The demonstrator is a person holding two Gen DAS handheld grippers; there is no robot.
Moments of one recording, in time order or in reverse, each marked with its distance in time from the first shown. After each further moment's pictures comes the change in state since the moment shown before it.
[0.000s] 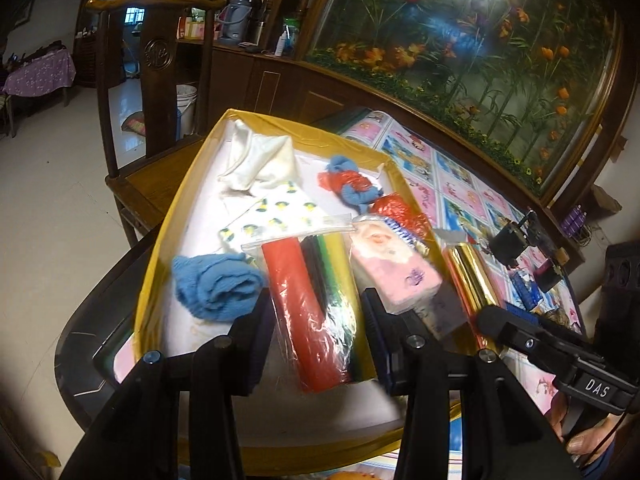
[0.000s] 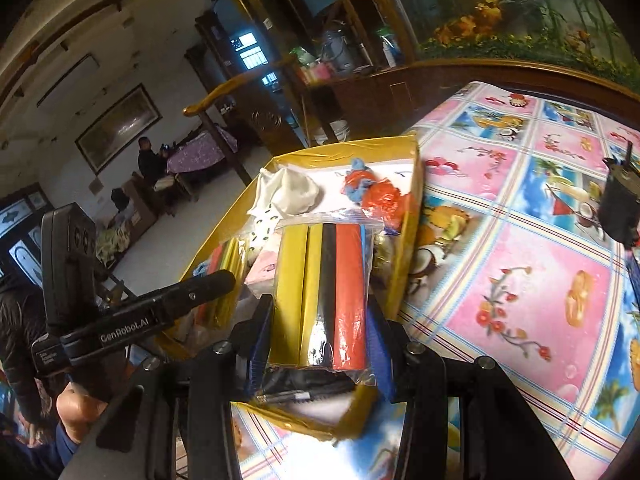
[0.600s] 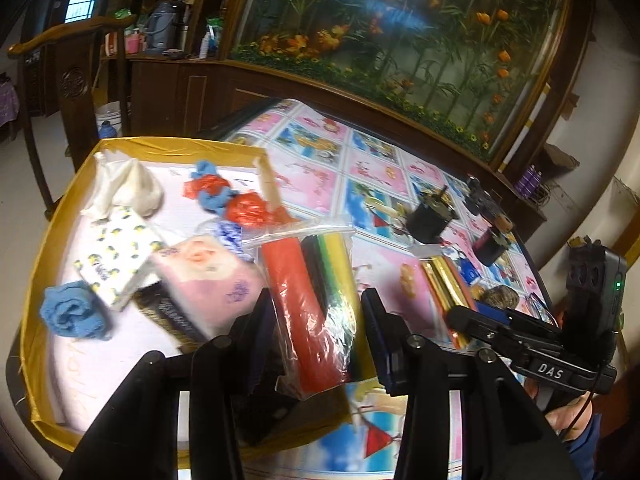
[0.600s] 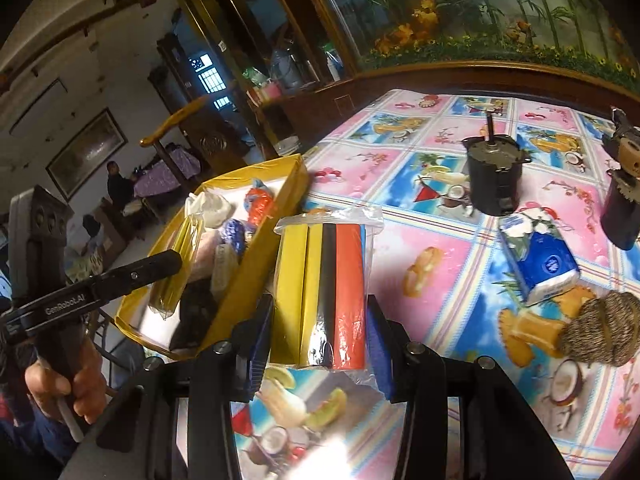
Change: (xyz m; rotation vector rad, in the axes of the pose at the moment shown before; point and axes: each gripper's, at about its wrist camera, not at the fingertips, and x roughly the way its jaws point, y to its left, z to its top) left arm 0.009 -0.108 0.005 0.137 0.035 -0.150; right arm -0.091 -0.099 -0.023 0.097 -0.058 -0.104
